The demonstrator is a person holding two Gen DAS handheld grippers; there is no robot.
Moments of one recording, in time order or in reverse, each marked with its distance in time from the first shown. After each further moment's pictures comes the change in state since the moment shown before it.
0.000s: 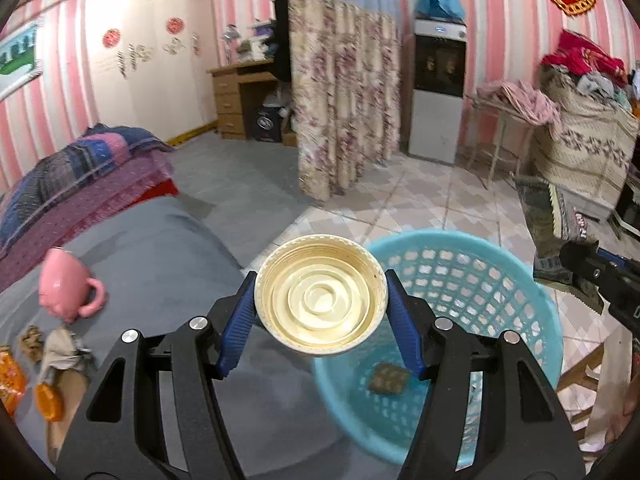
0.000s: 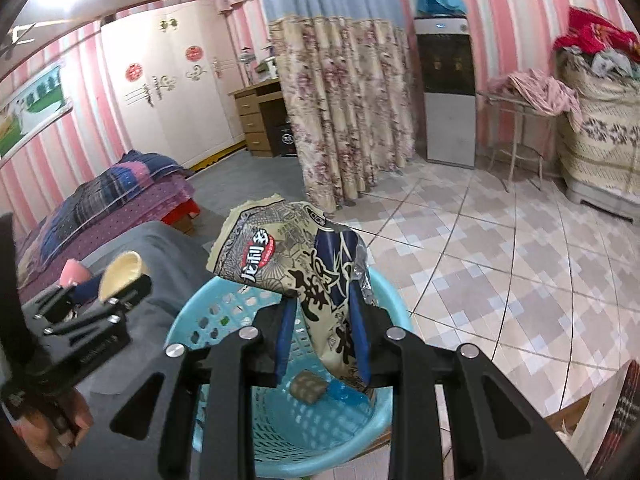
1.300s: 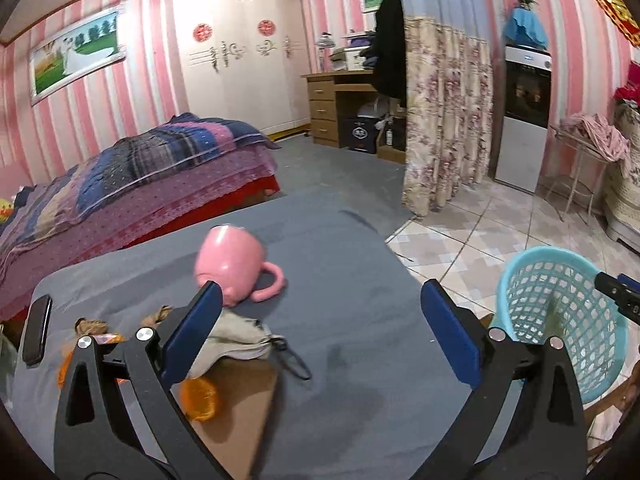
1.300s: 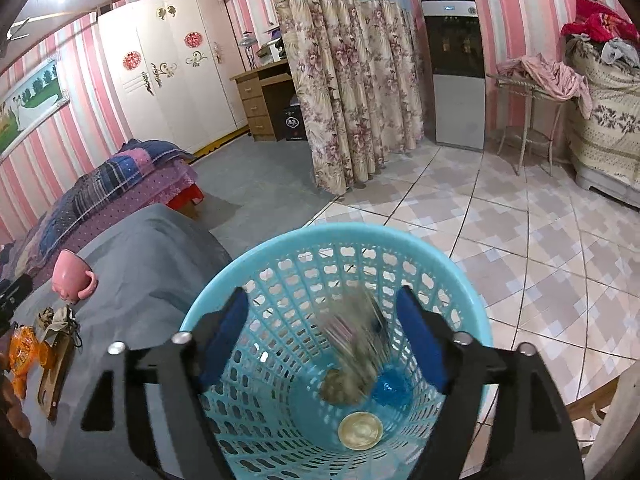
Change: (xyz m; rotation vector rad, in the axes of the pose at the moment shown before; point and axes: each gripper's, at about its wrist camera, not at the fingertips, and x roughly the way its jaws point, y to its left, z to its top) left arm -0.077 0.156 -0.019 -0.143 -0.054 0.296; right arm 0.036 0.049 -0.021 -0.003 0.049 0.003
